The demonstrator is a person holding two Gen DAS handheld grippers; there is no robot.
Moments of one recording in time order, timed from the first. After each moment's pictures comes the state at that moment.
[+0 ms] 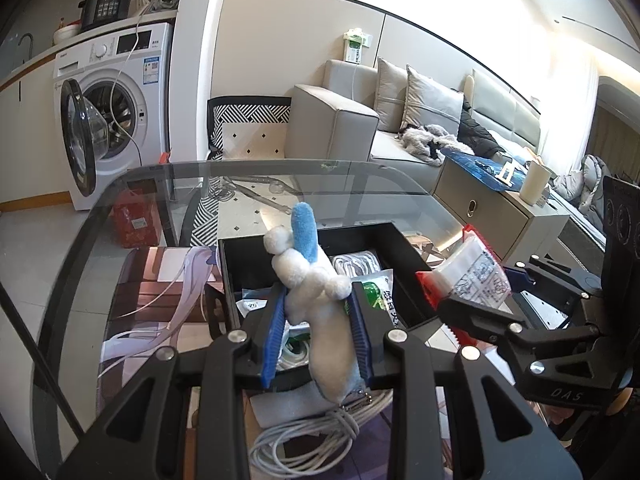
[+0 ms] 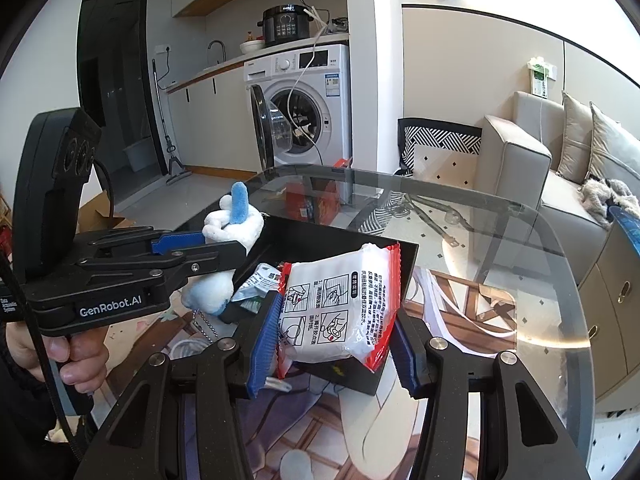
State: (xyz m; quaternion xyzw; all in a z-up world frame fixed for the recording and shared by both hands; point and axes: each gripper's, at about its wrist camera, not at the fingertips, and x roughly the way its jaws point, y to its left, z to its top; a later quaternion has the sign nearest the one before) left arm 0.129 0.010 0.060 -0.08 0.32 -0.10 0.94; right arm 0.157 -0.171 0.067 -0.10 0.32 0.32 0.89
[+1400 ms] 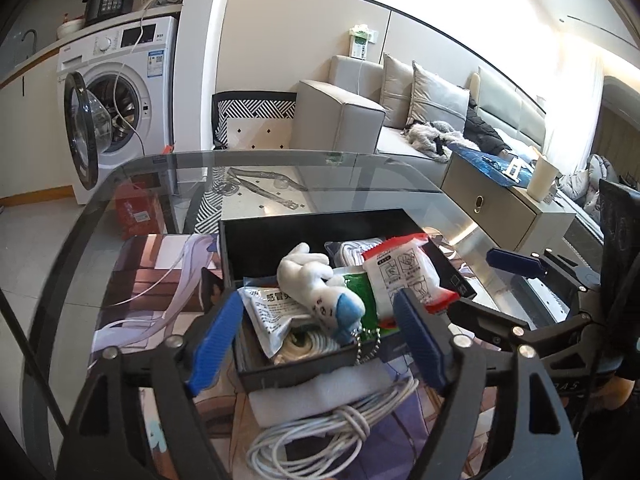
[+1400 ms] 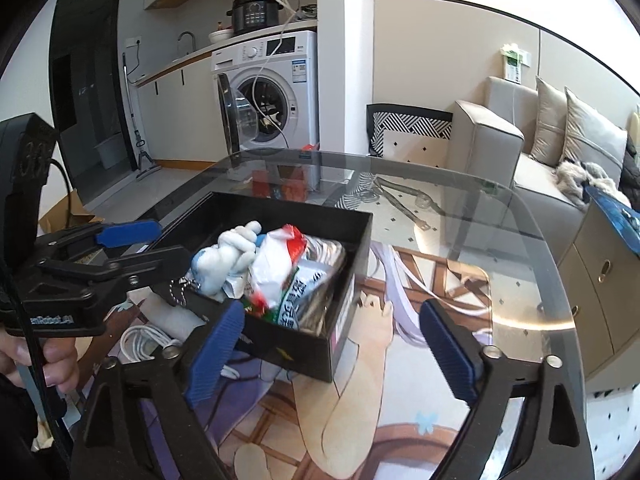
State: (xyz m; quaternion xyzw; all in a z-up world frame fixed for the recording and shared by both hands) left arm 0.128 0.007 0.045 -0.07 0.32 -0.08 0.94; right arm 0.172 -0.193 0.042 -0.10 0.34 0.26 0.90
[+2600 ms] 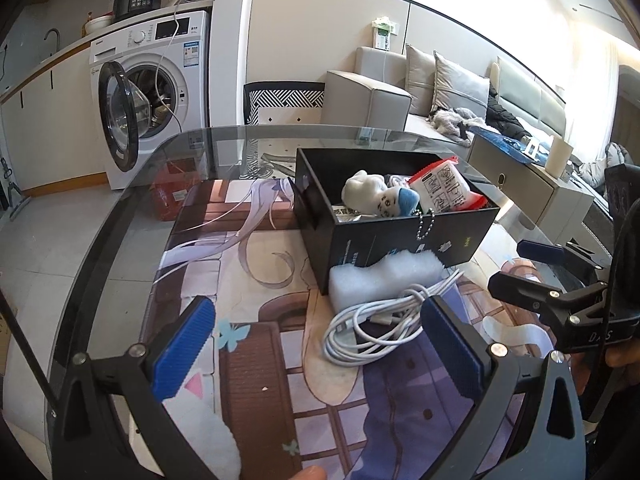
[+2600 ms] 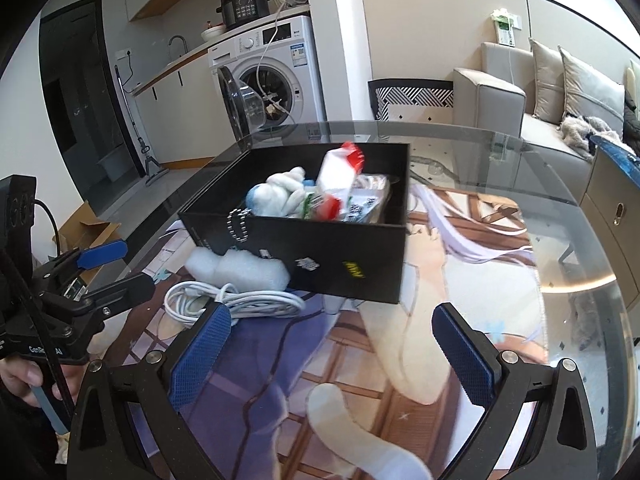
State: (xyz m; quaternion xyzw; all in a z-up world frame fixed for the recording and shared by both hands) left arm 0.055 0.042 0.013 -0.06 0.33 -0.04 0.94; right arm 0.122 -0.181 0.014 -0.05 0.39 0.27 0.88
